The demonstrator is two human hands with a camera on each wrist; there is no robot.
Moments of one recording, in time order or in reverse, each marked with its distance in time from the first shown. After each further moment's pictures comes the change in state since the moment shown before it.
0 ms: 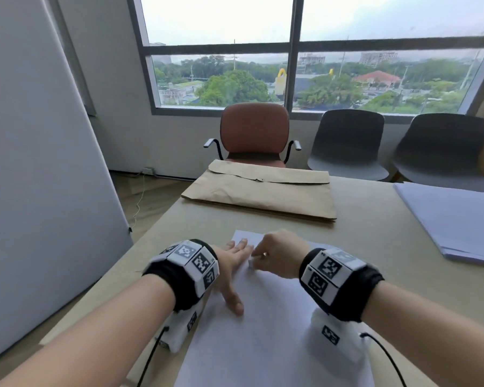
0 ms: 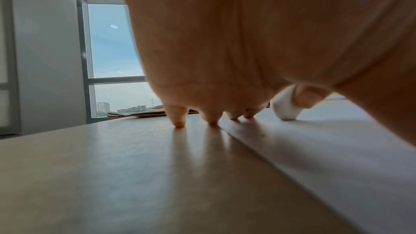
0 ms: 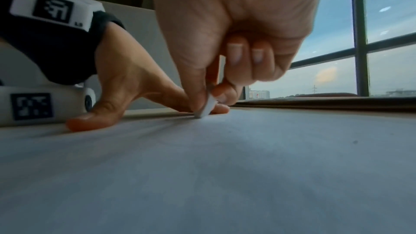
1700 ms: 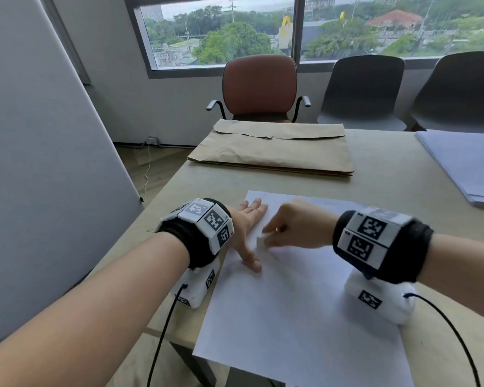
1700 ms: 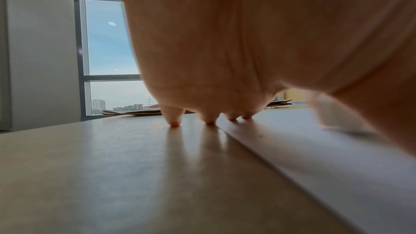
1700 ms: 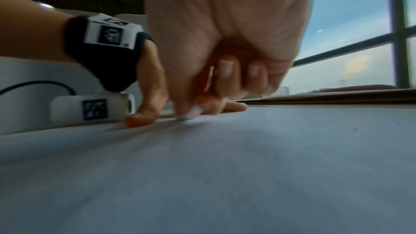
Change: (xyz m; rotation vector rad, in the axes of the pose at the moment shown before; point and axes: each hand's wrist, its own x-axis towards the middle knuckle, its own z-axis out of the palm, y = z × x) left_hand 0.002 0.002 0.003 0.046 -0.015 0.003; right_hand -0.018 -0.002 0.008 0.034 -0.070 -0.090
